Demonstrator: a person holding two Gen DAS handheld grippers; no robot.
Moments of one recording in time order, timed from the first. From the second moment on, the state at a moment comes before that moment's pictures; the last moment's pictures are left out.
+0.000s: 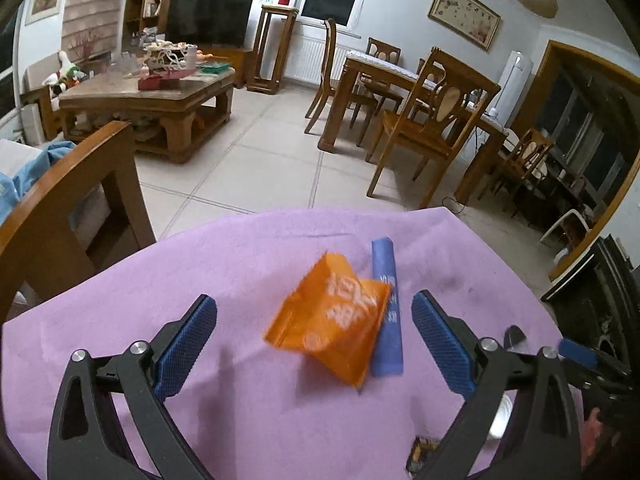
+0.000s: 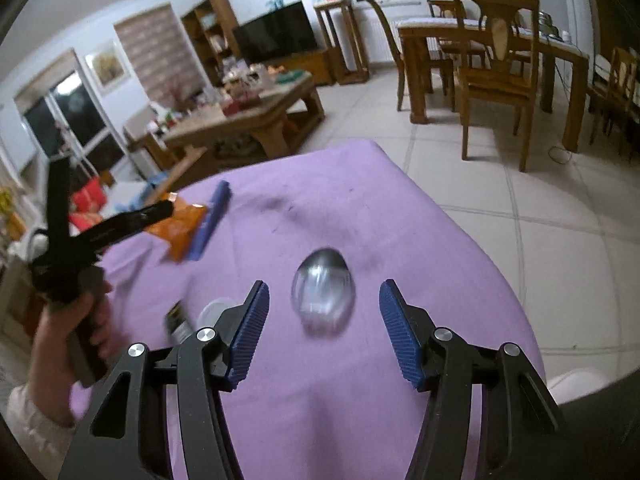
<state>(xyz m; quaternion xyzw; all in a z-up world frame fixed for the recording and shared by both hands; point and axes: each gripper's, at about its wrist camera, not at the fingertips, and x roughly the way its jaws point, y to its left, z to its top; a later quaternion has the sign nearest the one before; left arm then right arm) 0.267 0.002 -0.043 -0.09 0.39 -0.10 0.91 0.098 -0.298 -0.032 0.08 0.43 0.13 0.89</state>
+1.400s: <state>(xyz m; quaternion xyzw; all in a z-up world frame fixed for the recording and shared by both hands) 0.016 -0.284 0.015 0.14 0.24 -0.40 0.87 -0.176 -0.586 -0.004 0.26 0.29 0.03 0.92</state>
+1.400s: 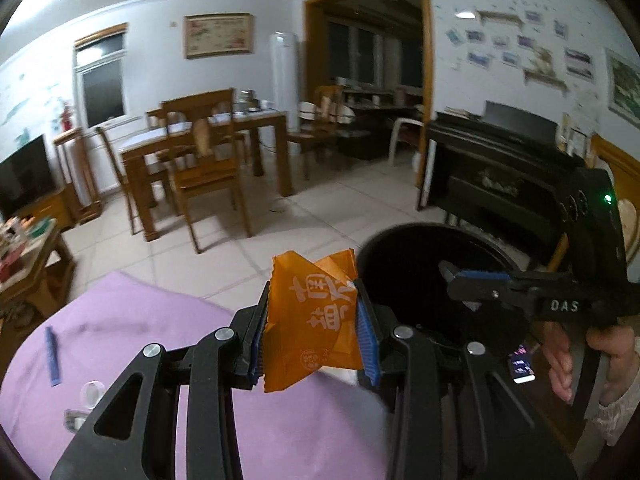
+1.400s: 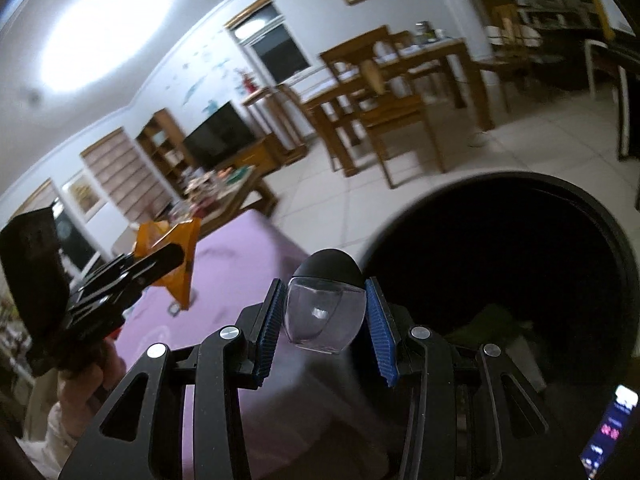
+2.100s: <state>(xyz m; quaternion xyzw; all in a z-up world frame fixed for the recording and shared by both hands) 0.003 -0.380 -0.039 0.16 0.32 -0.47 0.81 -0.218 -0.655 -0.057 0.31 0.31 -0.04 0.90</state>
